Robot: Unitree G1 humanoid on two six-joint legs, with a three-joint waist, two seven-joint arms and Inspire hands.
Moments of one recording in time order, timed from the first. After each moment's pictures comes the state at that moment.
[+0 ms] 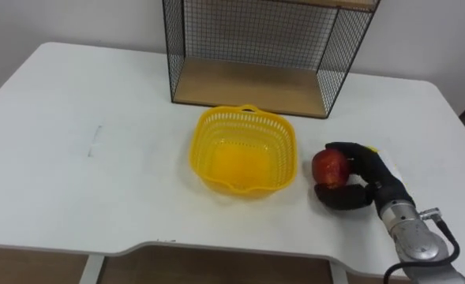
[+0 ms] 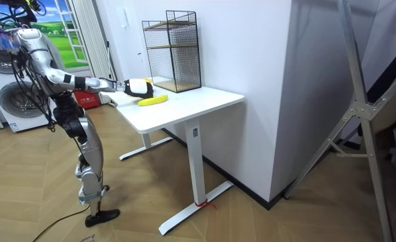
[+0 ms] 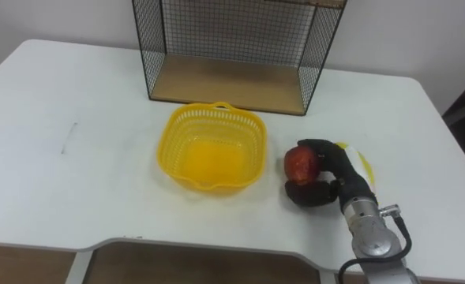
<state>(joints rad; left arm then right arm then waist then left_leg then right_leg) 0.27 0.24 0.06 1.05 0.39 0.06 0.03 -0.02 -0.39 0.05 0.45 -0.13 -0.10 0.00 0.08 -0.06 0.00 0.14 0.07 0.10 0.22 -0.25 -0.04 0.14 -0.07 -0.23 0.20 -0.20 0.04</state>
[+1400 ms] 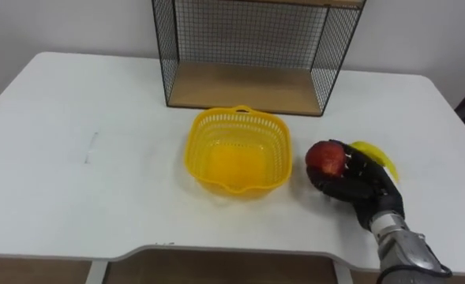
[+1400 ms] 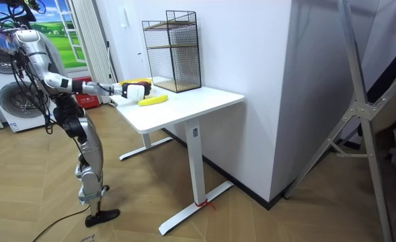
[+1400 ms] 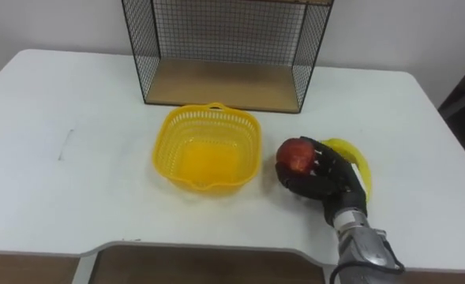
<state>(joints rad) 0.30 0.21 0.06 1.08 0.39 0.08 0.04 0.02 -0.30 0.02 0.39 0.52 -0.09 0.02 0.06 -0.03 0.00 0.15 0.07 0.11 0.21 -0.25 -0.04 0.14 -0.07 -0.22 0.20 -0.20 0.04</state>
